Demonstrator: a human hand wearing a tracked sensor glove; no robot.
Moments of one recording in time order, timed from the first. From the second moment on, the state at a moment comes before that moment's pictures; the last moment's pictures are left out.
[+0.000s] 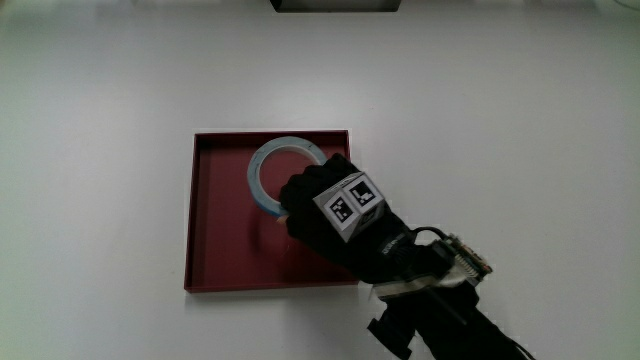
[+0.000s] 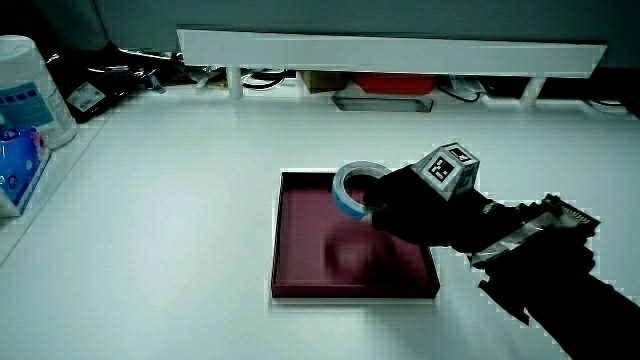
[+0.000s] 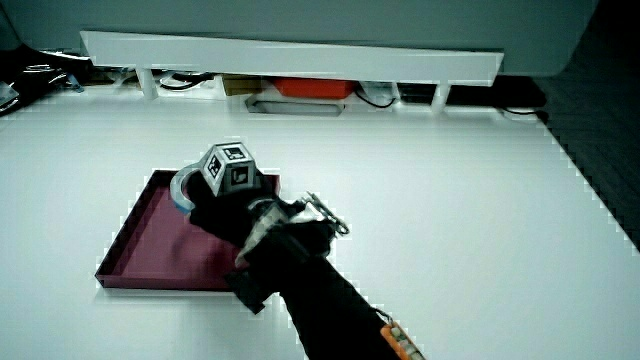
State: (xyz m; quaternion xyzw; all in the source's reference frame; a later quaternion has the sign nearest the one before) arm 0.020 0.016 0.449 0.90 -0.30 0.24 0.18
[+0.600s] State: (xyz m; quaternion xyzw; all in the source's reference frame) arm 0.004 0.037 0.487 0.91 -0.32 0.20 0.19
